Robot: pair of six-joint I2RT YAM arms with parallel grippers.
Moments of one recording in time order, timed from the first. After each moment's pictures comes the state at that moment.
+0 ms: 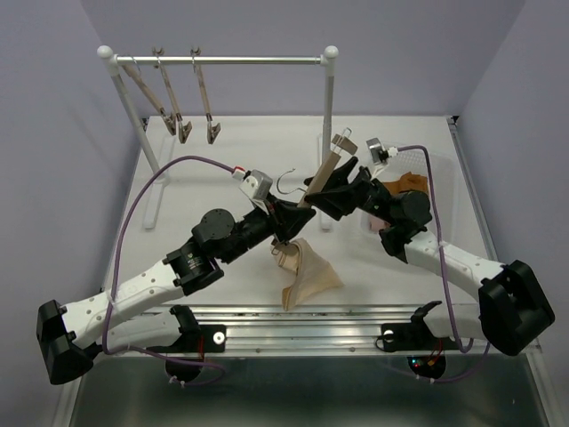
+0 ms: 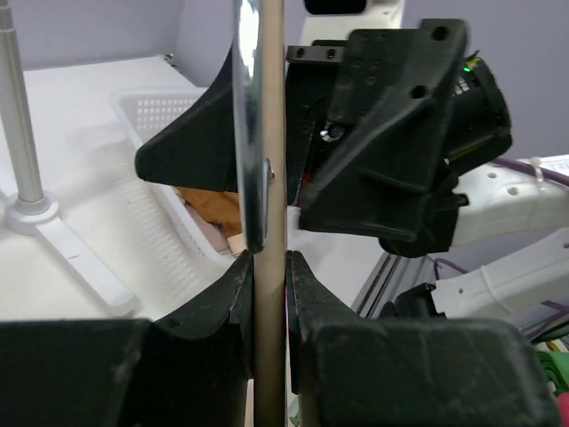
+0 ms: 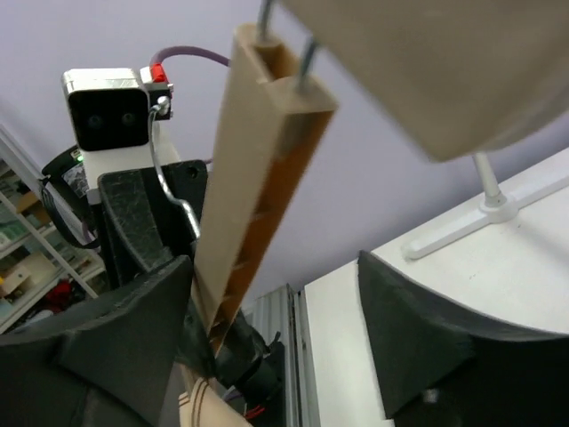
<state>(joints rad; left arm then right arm) -1.01 0.91 0.78 0.24 -0.05 -0.44 0.56 1.24 0.67 1.14 -0.63 0.92</state>
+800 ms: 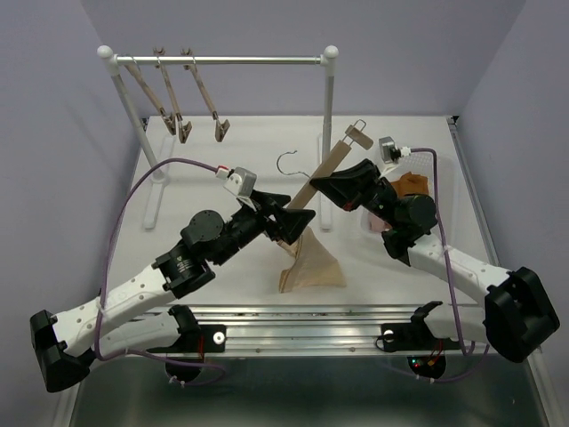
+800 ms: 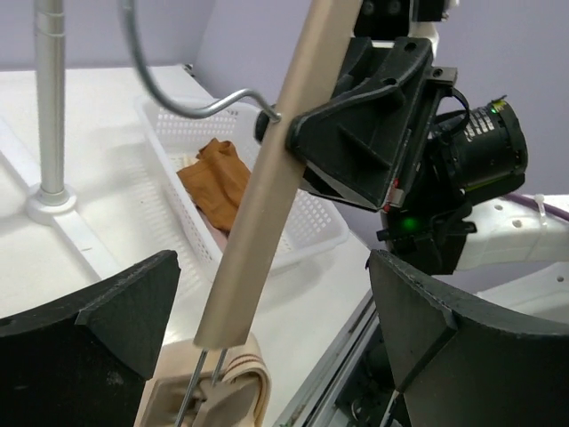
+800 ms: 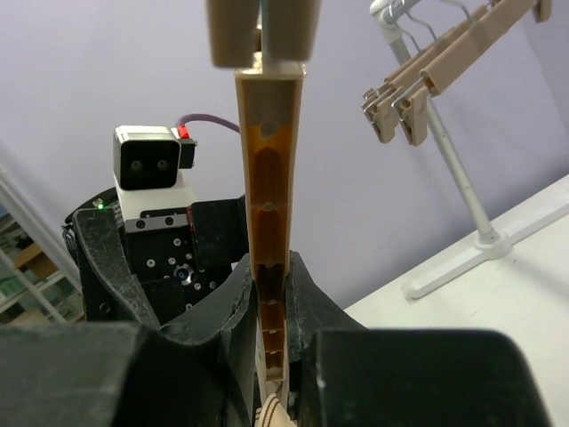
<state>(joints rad) -0.99 0.86 0.78 0.21 -0.09 -0.50 0.57 1.23 0.67 1.21 -0.50 0.99</state>
